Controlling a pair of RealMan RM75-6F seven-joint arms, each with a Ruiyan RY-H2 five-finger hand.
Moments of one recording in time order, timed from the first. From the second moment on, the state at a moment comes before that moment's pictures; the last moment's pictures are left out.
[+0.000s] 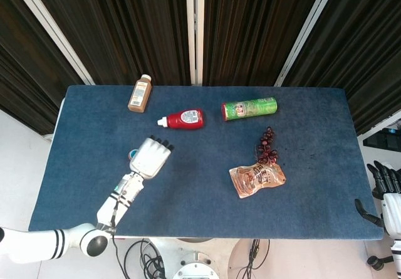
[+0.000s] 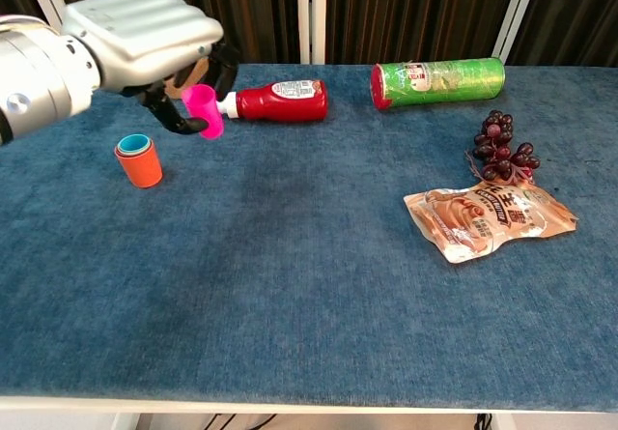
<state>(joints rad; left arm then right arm) -0.79 -1.51 -0.19 -1.69 1.10 1.08 0.91 -0.01 -1.13 0.04 -1.45 -1.52 1.54 0.26</state>
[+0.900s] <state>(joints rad) -0.79 -1.44 -0.13 -1.63 0.90 1.05 0.83 0.00 -1.13 0.04 -1.47 -1.52 1.53 0.22</state>
